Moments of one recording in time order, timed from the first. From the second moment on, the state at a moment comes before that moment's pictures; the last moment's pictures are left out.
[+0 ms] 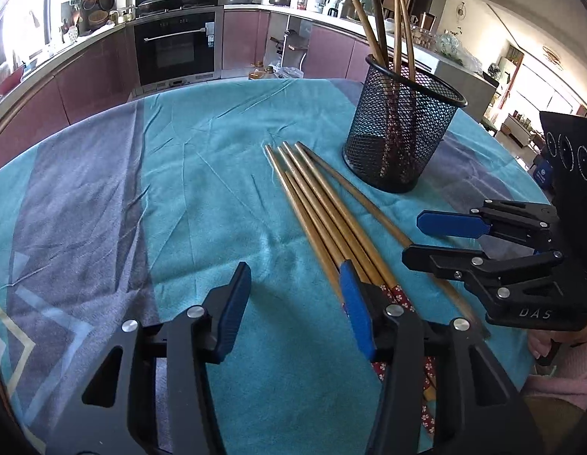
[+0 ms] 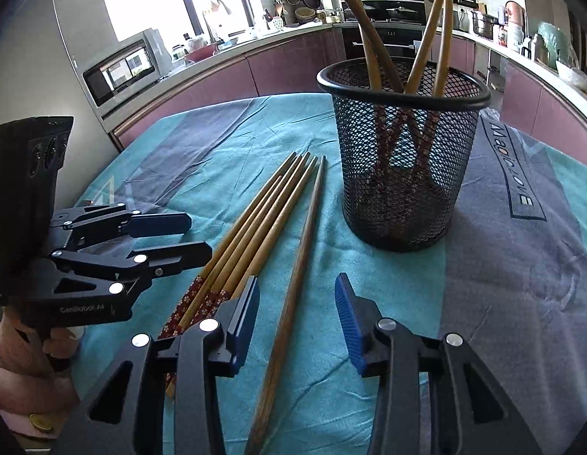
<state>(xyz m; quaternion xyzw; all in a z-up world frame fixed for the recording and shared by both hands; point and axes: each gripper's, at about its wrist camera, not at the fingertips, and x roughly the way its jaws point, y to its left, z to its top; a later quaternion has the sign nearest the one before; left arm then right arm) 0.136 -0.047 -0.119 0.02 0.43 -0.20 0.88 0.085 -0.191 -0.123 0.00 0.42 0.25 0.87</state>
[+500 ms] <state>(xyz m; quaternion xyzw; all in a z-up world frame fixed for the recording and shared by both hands) 0.136 -0.057 -0.119 0.04 0.43 -0.19 0.88 0.101 -0.182 -0.125 -0.02 0.42 0.22 0.88</state>
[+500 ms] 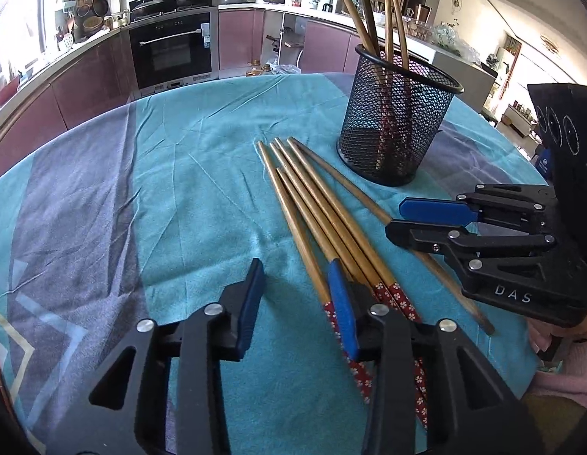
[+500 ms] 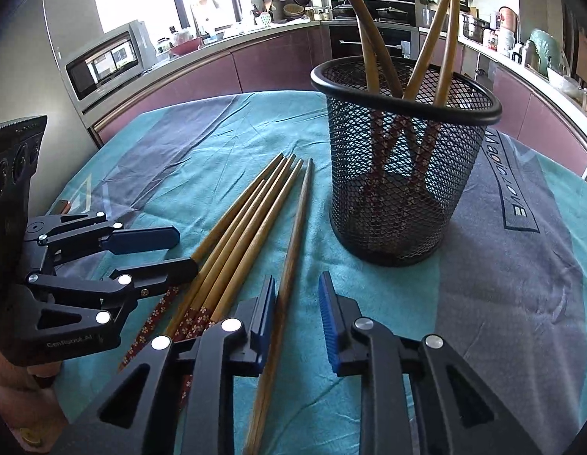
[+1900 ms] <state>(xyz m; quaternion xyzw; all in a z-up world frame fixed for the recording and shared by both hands) 0.158 -0.060 -0.122 0.01 0.46 -0.22 0.86 0.113 -0.179 -0.127 0.02 0.45 0.27 0.85</state>
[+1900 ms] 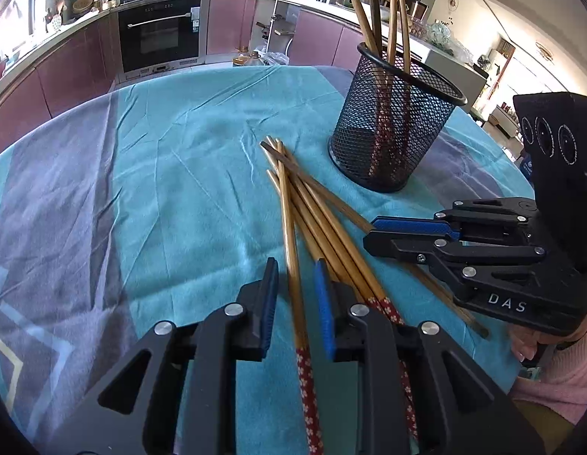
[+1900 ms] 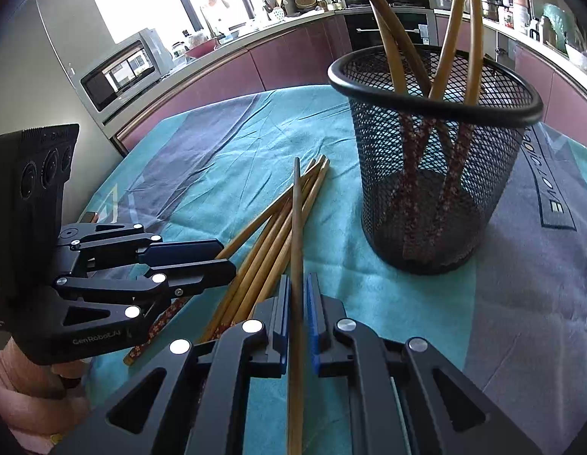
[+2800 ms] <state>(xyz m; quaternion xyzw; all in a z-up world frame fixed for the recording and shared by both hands) 0.140 -0.046 -0.076 -0.05 0.41 -0.26 0.87 0.084 -0.210 -0.077 0.05 0.36 0.28 0.89</state>
